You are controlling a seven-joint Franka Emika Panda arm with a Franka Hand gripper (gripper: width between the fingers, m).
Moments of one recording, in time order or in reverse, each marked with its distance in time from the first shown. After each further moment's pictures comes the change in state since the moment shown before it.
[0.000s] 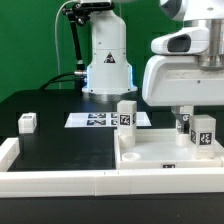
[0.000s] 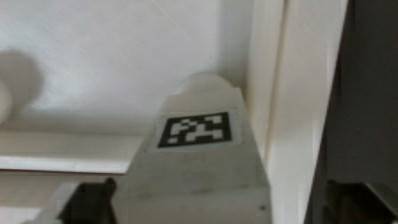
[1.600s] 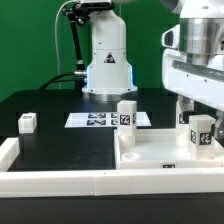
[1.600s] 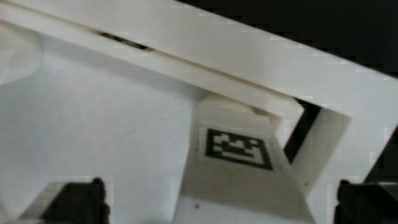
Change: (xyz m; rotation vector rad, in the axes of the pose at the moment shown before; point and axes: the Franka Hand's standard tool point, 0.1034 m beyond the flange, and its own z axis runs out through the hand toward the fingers) arm -0.007 0.003 -0.004 -0.025 -0.064 1.162
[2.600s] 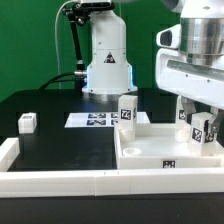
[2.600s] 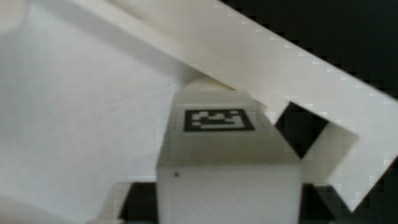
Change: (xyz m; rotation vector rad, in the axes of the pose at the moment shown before) arm 0.002 0.004 -0.001 -0.039 -0.005 0.087
